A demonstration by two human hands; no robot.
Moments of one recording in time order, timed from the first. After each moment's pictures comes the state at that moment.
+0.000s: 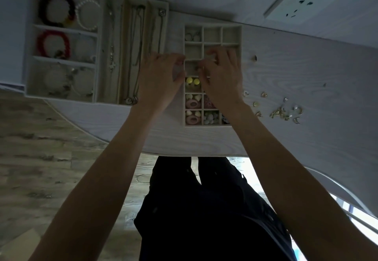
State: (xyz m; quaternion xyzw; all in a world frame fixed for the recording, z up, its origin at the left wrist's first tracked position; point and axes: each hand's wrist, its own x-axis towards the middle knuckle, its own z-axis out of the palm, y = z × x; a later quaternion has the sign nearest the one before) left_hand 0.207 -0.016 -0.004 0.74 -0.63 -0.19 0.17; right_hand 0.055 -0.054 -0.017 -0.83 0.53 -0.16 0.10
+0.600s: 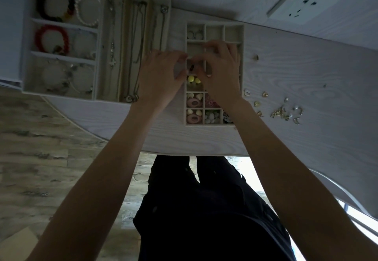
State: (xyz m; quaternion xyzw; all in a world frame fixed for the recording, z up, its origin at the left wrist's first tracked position) left_hand 0.210 -0.016 -0.005 0.73 -0.63 -0.20 0.18; right_hand 0.065 -0.061 -0.021 -0.79 0.54 -0.20 0.19
